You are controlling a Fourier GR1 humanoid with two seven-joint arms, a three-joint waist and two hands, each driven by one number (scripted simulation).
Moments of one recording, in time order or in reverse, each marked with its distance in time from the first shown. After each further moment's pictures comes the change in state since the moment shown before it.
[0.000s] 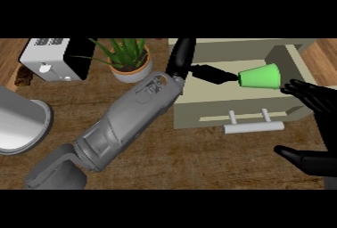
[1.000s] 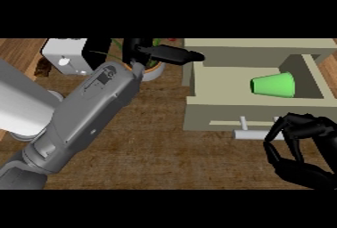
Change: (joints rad) left arm 0.151 0.217 0.151 -0.327 0.015 -0.045 0.115; right arm 0.081 -0.084 0.148 -0.121 0.403 0.013 0.054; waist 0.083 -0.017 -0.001
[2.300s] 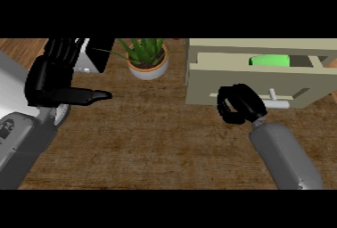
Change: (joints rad) left arm 0.571 0.339 0.192 -0.510 0.042 -0.200 0.025; right arm -0.493 0.069 0.213 1.060 0.734 -0.429 -0.323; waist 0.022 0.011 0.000
